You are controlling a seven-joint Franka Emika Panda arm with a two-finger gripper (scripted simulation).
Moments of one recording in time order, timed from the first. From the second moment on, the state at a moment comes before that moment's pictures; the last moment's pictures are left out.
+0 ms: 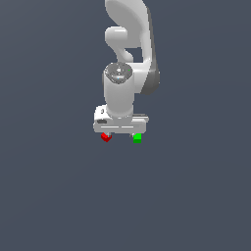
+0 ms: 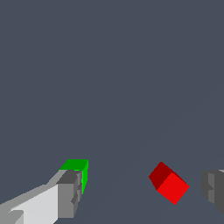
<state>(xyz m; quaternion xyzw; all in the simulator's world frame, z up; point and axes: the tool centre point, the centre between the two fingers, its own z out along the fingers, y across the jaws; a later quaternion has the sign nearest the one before) -0.003 -0.021 0.158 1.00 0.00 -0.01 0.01</state>
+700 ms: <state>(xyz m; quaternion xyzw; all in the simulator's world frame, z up) -0.016 -0.045 0.139 1.00 -0.08 -0.01 0.01</state>
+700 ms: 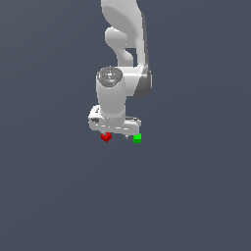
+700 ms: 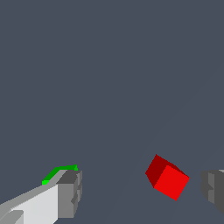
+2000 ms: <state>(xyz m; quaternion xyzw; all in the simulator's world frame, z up) -0.086 -0.106 0.070 0.94 -0.33 0.00 0.00</state>
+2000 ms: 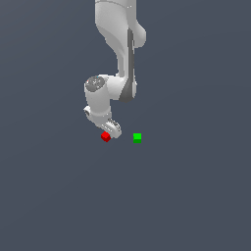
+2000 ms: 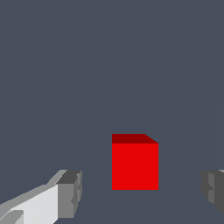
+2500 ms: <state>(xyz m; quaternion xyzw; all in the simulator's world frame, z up) -0.088 -0.106 0.035 0.94 -0.33 0.00 0.00</state>
